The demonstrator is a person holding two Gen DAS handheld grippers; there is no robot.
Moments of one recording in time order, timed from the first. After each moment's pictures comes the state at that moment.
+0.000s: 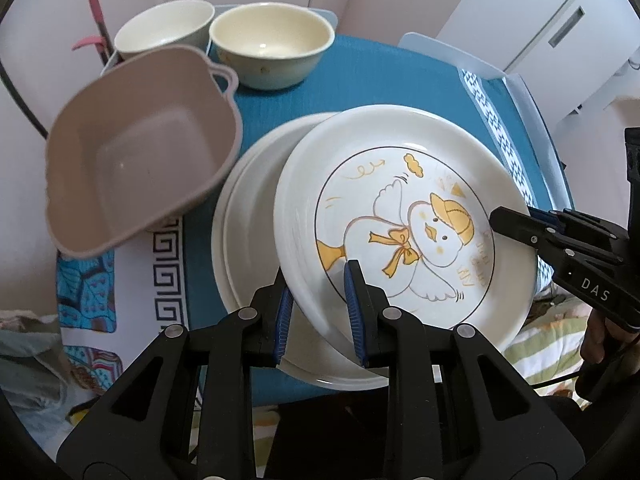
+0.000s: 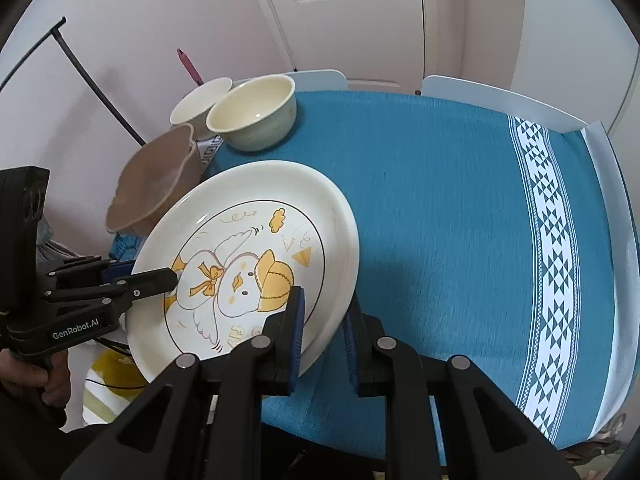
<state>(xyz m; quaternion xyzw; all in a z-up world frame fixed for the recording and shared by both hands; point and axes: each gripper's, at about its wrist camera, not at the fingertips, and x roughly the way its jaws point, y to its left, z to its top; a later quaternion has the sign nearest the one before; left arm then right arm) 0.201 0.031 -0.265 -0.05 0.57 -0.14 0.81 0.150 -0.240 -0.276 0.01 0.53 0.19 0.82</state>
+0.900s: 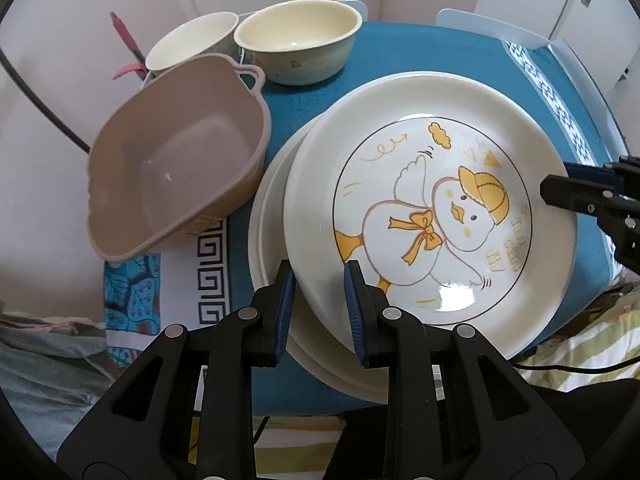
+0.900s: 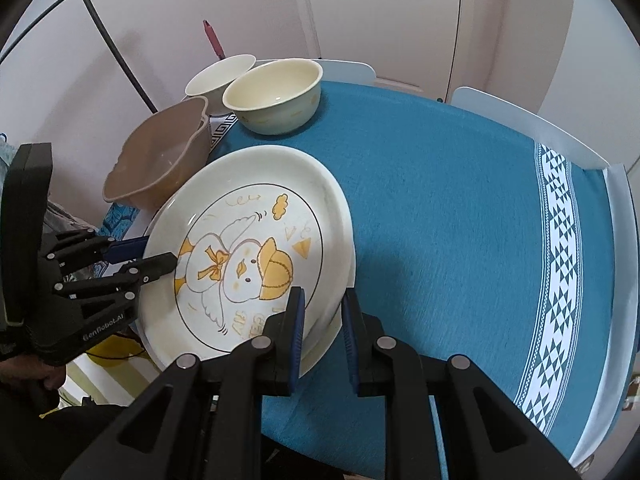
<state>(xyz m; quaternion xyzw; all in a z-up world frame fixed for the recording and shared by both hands) 0.206 0.004 -0.279 0.07 0.56 -0.04 0.82 0.163 -0.226 -0.278 -0.05 0.54 0.23 0.81</state>
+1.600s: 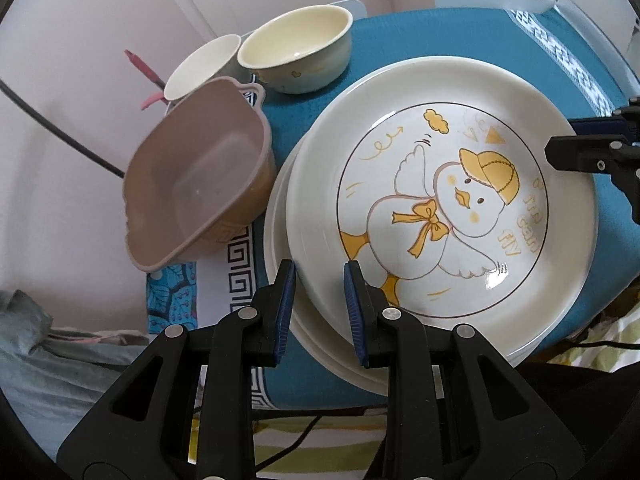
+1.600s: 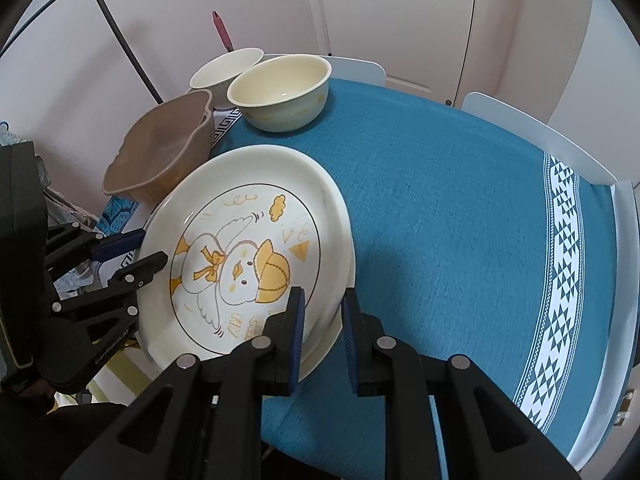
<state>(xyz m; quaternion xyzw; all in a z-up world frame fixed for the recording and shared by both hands) 0.198 -0.027 -0.278 0.17 0.54 0.01 0.82 0.169 -0.223 -0.281 -0.07 0.54 0.25 0.80</state>
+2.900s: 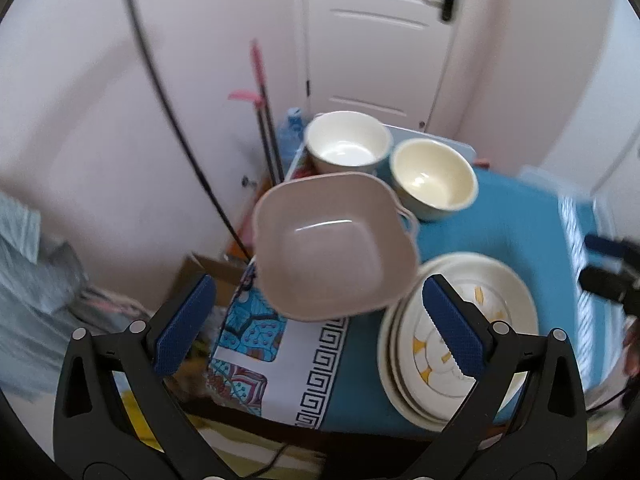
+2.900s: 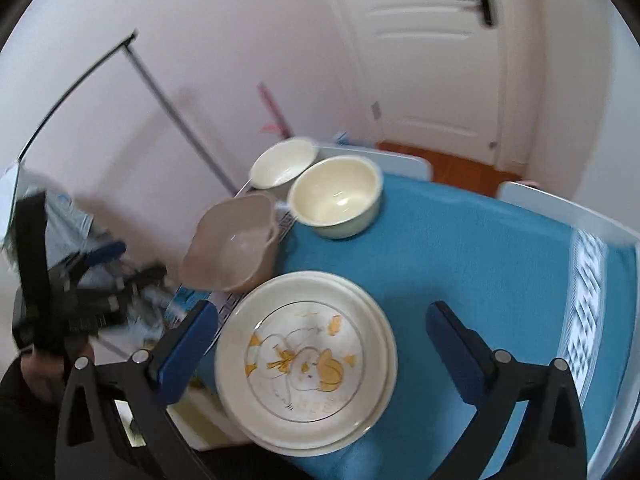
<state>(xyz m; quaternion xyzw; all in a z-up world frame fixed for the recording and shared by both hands) 0.223 0.111 -0.173 -0.08 0.47 0.10 0.87 0.221 -0.206 -0.204 0.00 0.49 0.36 0.79</state>
